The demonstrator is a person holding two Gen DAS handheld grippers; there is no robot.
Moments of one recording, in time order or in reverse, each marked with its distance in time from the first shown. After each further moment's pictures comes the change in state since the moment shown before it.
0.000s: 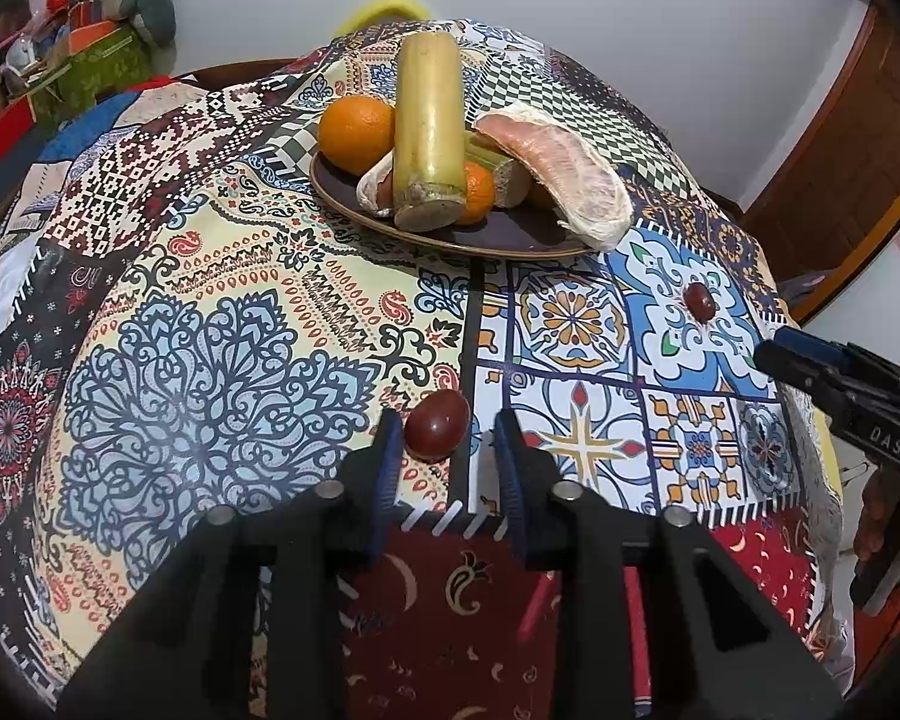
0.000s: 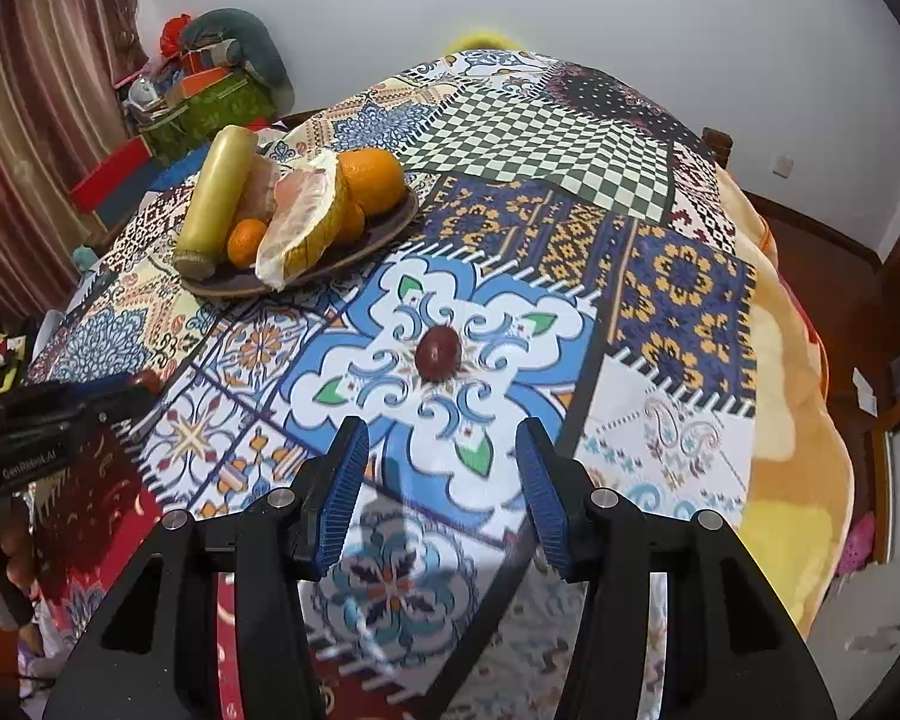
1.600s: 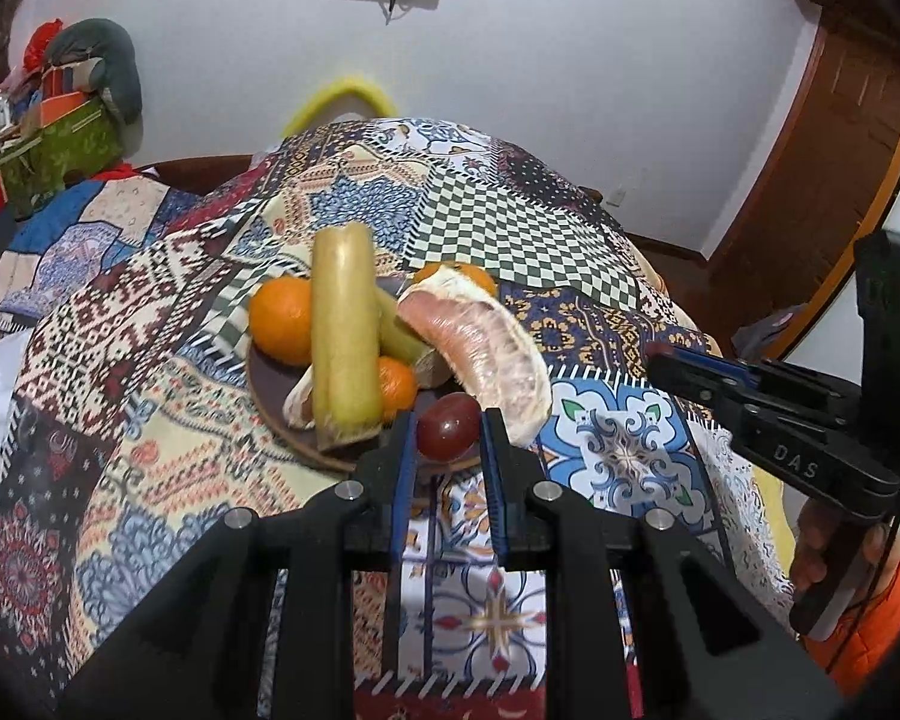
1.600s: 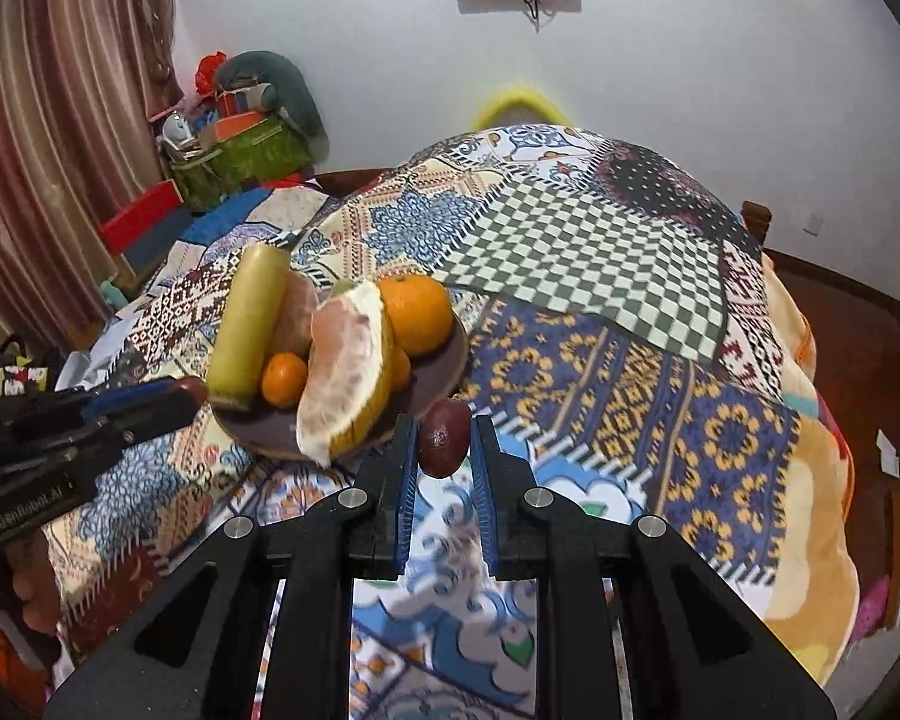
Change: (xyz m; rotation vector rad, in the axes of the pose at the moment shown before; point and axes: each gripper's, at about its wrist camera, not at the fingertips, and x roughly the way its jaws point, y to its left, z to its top) left arm -0.018 -0.029 0.074 0.070 -0.176 -0.079; right arm 0.009 0.018 0.071 -0.042 -0.126 0.076
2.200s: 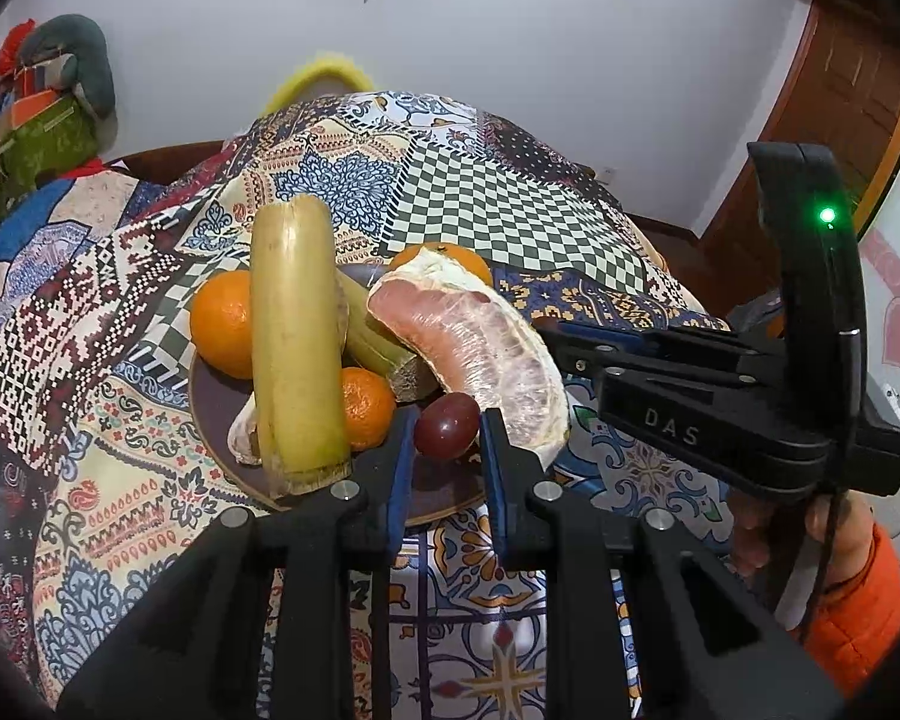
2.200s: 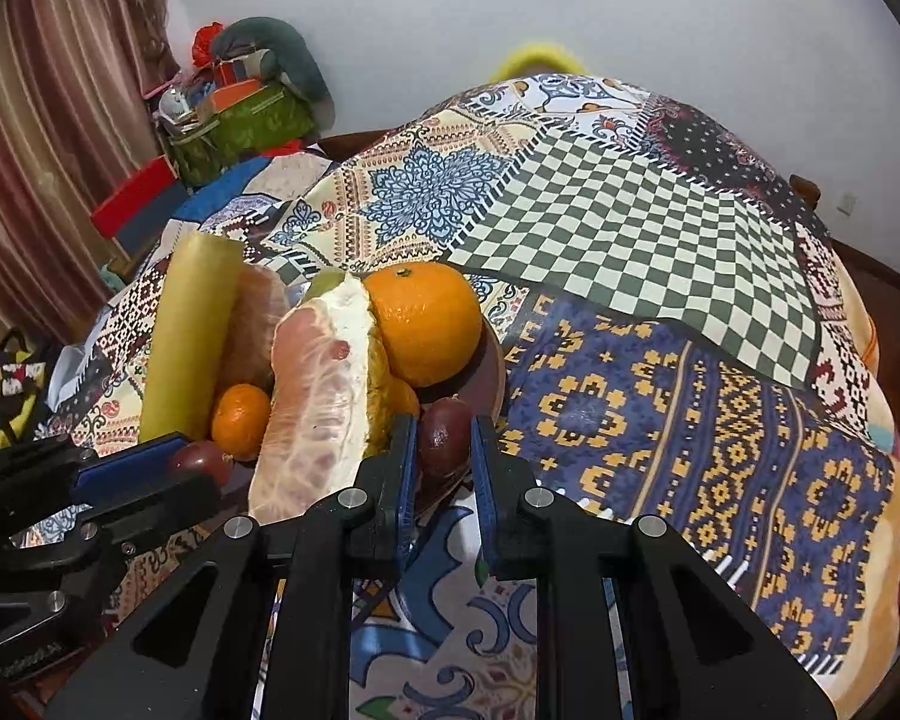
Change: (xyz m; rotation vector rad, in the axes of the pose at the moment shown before) left arm 0.047 -0.001 0.006 0.021 0.049 -0.030; right arm 0.073 0.003 0.018 0.005 0.092 0.046
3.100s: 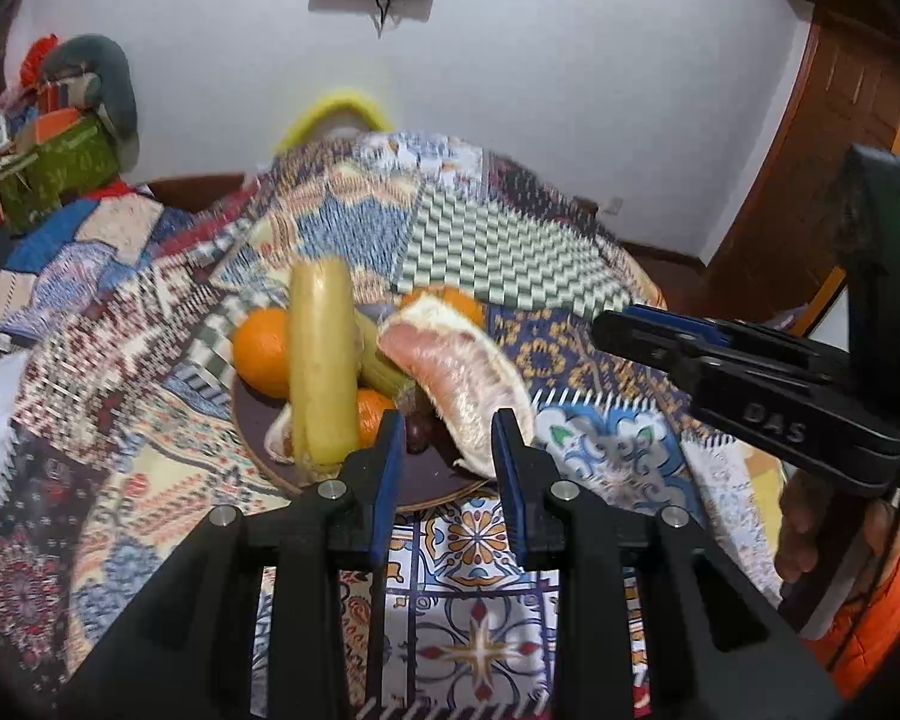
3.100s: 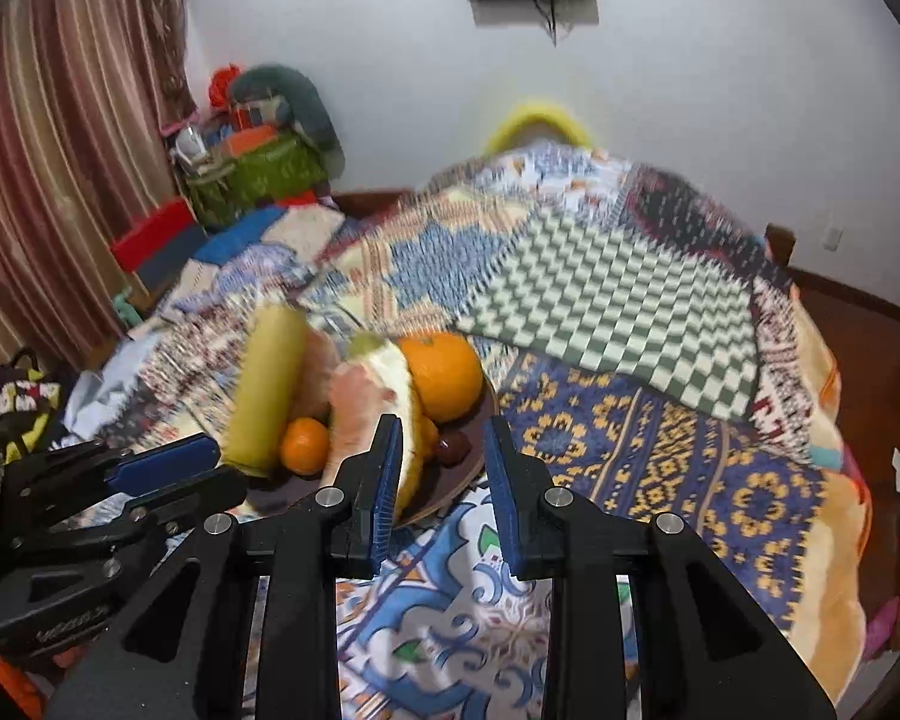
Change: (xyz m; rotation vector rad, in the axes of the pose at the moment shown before) left arm -0.060 -0.015 0.005 -0.010 -0.099 0.040; right arm -0.078 0.012 0.006 -0.013 -0.141 -0.007
